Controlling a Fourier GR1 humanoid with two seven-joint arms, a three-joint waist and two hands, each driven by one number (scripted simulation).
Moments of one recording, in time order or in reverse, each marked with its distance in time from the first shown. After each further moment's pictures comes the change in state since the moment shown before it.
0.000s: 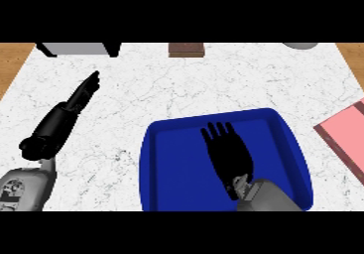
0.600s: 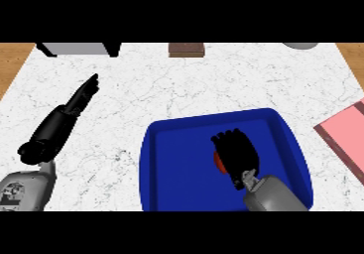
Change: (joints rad) left arm 0.019 -0.027 0.034 -0.004 -0.036 -0.040 -0.024; right arm 0.028 -0.005 -0.072 0.105 0.083 -0.064 -0.159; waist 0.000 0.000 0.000
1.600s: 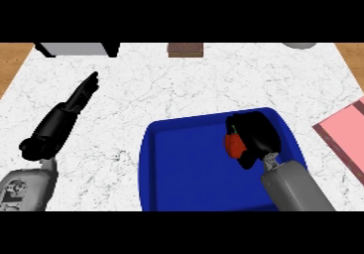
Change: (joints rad) left arm -0.017 -0.026 0.029 0.016 -0.020 -0.013 0.001; right arm -0.015 -0.002 -0.243 0.085 -0.053 -0.355 -0.253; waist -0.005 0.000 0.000
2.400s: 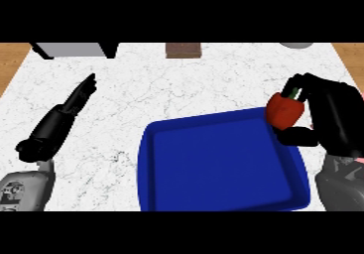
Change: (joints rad) left arm 0.014 -0.001 0.016 -0.004 -0.003 -0.013 -0.002; right arm -0.002 -0.045 -0.268 -0.524 -0.052 0.064 0.216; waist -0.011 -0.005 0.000
